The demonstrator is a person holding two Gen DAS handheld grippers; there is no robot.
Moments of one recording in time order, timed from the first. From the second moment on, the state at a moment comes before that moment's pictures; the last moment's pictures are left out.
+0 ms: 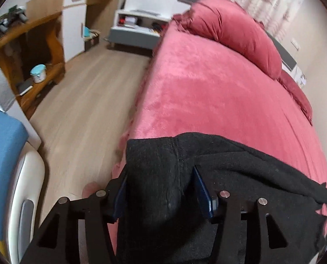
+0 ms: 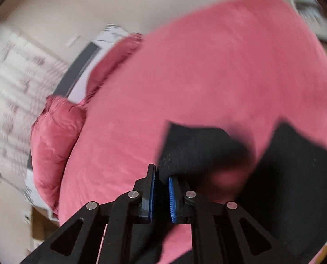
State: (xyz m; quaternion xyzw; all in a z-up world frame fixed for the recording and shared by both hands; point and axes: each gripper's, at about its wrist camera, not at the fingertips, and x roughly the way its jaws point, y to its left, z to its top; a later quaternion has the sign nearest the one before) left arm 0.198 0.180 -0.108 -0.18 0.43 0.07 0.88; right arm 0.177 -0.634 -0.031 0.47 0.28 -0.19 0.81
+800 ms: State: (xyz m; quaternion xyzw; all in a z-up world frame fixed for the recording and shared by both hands) left arm 0.194 0.078 -0.140 -0.06 0.40 -0.05 0.91; right arm 0.273 -0.631 0.096 0.40 0.22 -0.18 0.87
